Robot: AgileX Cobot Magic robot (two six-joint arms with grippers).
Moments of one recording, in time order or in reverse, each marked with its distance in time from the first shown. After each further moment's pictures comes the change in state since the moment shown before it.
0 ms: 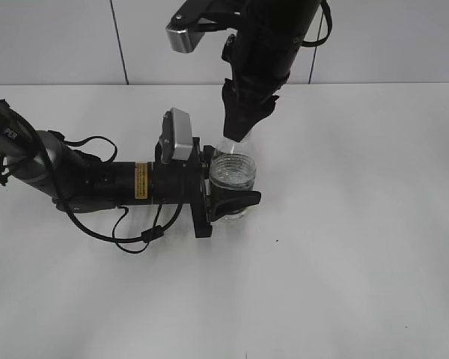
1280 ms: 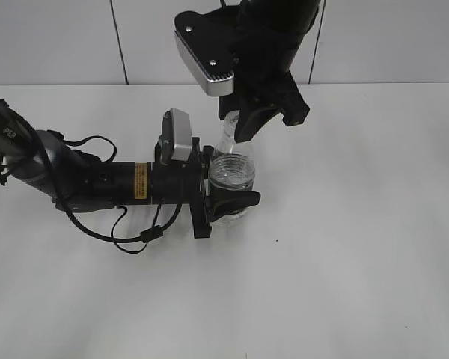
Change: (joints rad) left arm 0.003 0.000 0.000 0.013 -0.001 0.004; right arm 0.000 -0.002 0.000 0.015 0.002 -0.776
